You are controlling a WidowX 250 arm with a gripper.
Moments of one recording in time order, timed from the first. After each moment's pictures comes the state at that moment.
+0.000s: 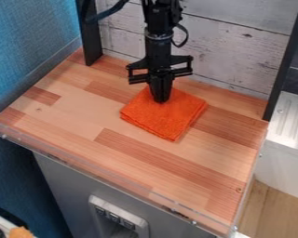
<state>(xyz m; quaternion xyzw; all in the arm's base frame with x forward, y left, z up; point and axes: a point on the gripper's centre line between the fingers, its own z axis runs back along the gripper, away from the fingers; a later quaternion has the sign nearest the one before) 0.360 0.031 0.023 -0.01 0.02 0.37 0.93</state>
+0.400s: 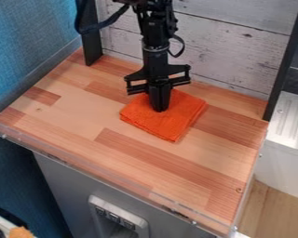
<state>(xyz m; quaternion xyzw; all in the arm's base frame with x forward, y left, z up) 0.350 0.030 0.013 -0.02 0.01 0.36 0.93</state>
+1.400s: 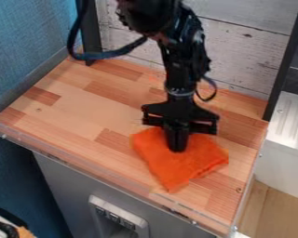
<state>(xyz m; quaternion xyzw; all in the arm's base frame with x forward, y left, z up) 0.290 -0.040 0.012 -0.01 -0.03 0.12 0.99</state>
